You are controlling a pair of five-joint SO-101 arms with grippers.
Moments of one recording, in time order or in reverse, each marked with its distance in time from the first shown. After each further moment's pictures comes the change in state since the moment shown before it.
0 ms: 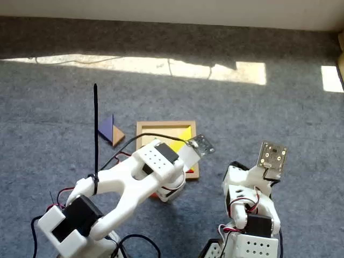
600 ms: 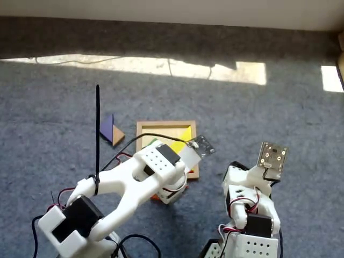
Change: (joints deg) left arm 0.9 -1.0 0.1 0.6 2.4; right arm 0.0 0.0 0.0 0.0 0.0
